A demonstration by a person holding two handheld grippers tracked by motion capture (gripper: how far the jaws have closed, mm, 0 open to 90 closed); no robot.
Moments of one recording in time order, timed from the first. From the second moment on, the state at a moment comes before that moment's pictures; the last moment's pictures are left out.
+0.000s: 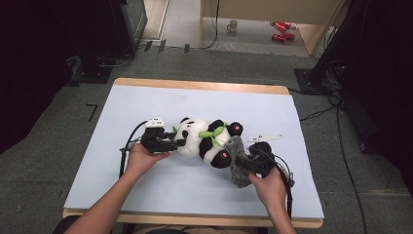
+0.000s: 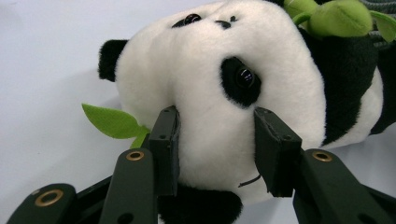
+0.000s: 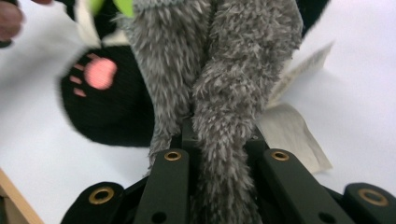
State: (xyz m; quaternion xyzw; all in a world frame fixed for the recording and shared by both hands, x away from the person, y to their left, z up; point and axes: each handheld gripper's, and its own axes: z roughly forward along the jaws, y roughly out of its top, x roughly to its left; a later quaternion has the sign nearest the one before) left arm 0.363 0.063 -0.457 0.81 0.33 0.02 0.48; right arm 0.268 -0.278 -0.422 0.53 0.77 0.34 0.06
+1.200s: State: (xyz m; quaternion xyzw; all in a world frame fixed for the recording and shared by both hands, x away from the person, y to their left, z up) left arm 0.350 0.058 -0.458 0.80 0.33 0.03 0.49; right arm 0.331 -0.274 -0.414 0.49 0.78 0.38 0.11
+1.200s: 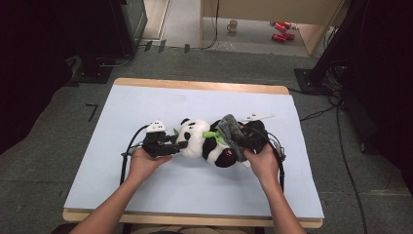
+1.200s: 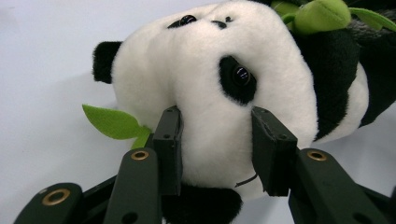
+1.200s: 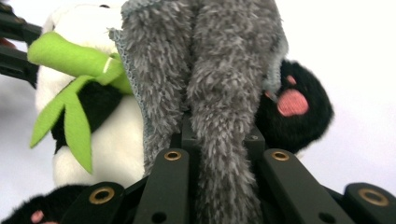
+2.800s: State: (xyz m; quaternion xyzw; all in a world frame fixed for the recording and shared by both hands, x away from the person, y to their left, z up) left arm 0.351 0.058 -0.459 0.81 0.33 0.03 0.48; right arm 0.314 -0.266 -0.394 0.48 0.77 0.40 0.09
